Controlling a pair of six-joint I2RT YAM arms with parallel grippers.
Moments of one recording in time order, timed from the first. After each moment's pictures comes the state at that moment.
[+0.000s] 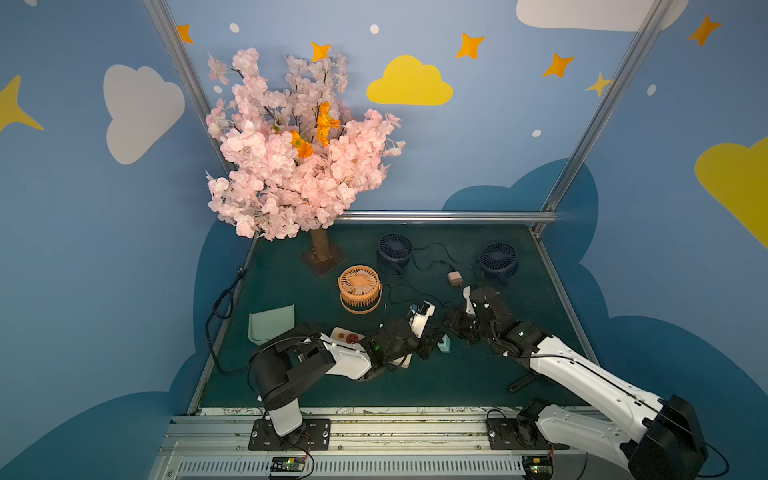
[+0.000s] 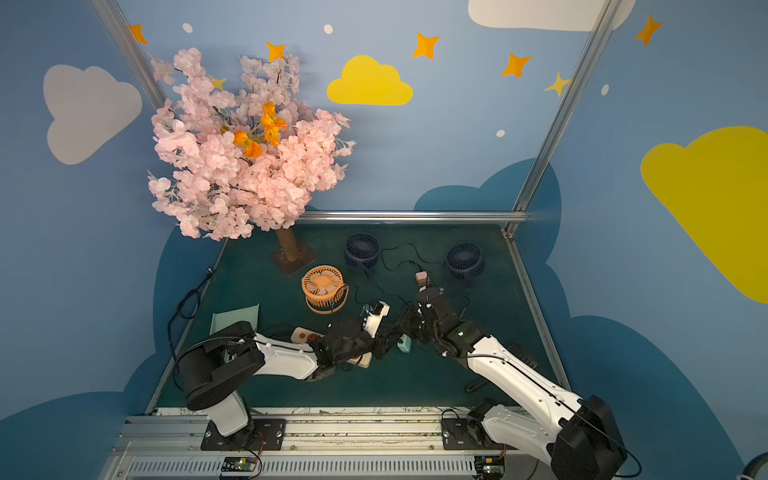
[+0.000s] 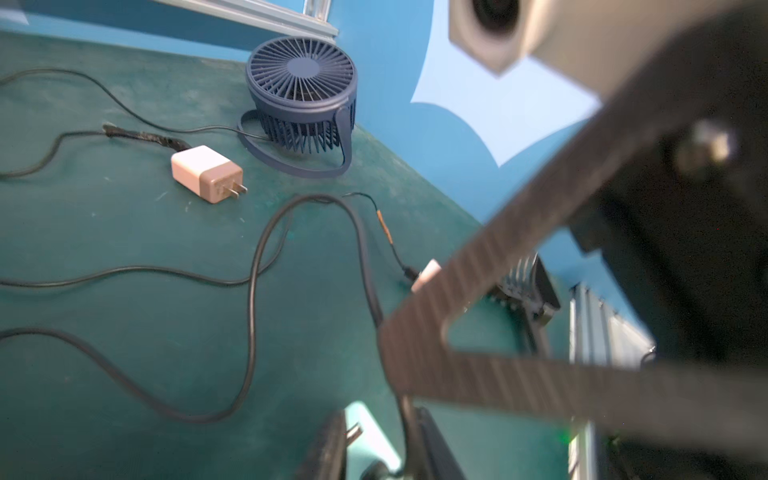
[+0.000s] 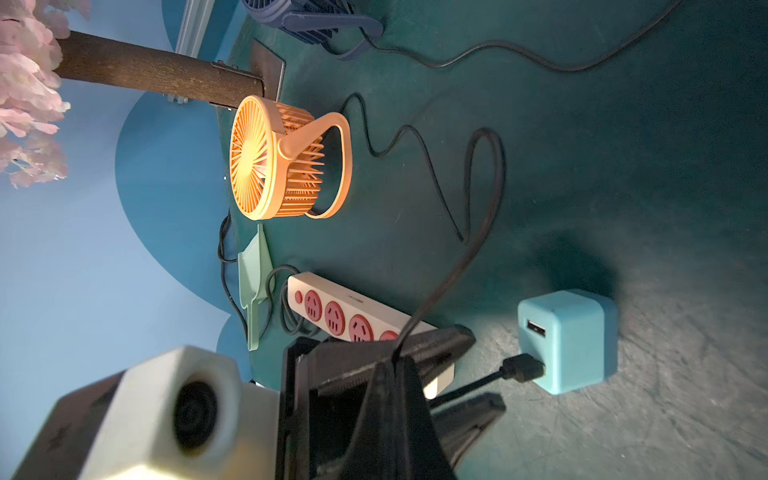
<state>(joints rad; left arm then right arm) -0.99 1.75 0.66 0.82 0.09 -0.42 0.70 1.08 0.73 -0.36 -0.15 1.10</state>
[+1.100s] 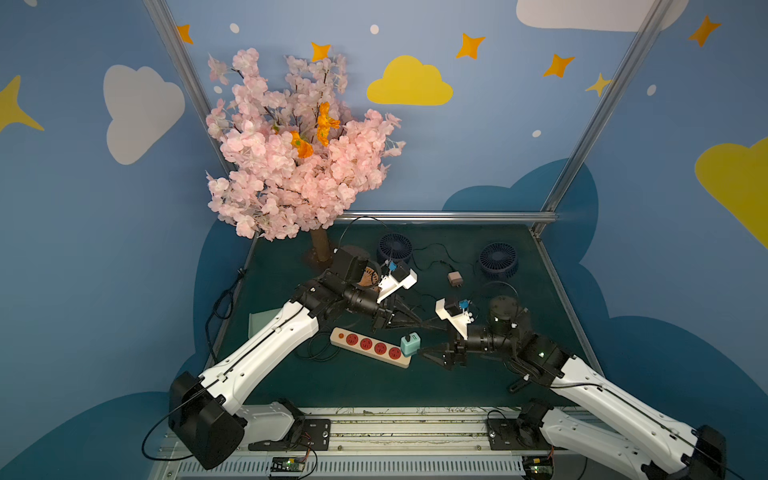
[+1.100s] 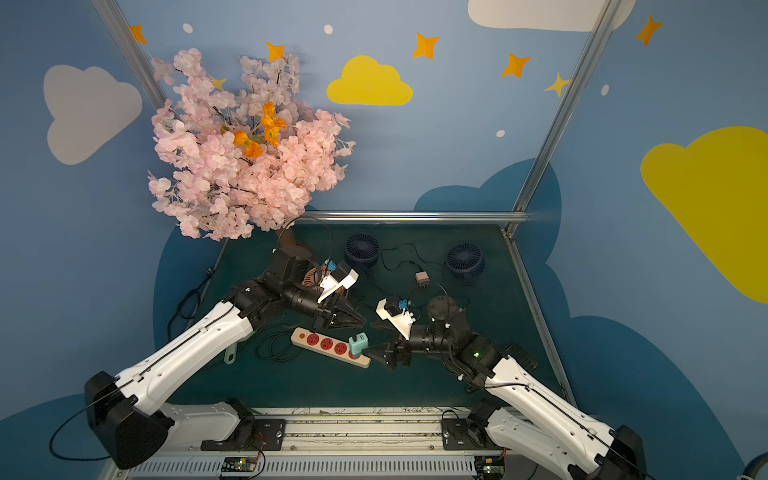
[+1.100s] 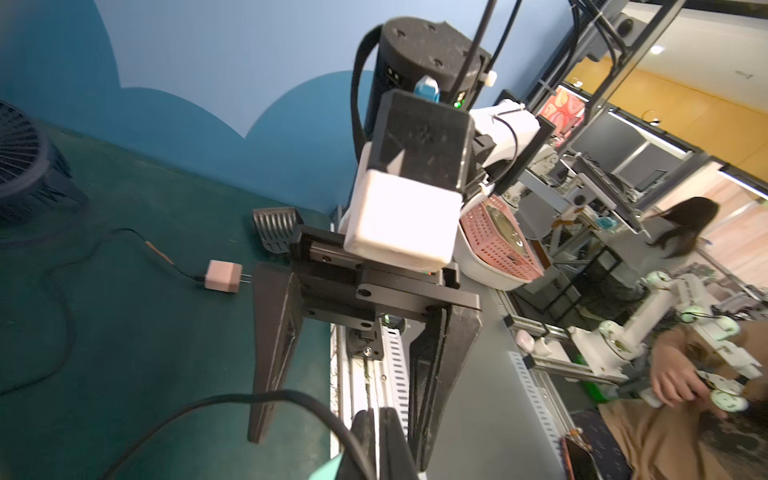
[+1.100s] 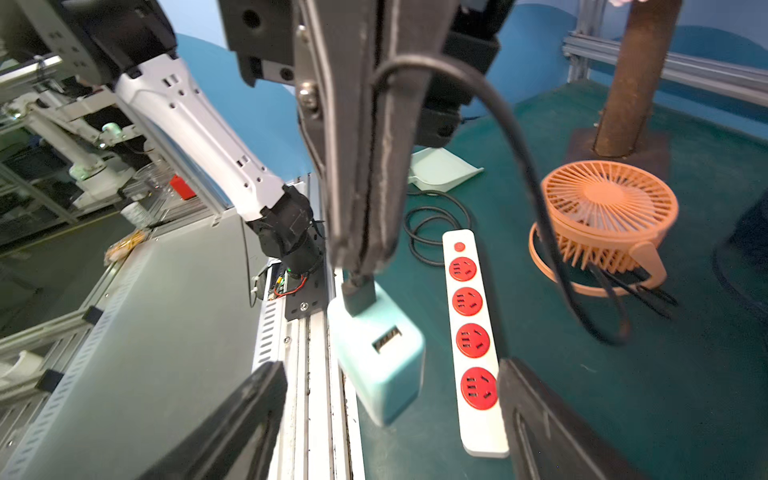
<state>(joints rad) -0.61 1.30 1.20 -0.57 1.17 0.11 0.82 0.89 0.70 -0.15 -0.68 0.02</state>
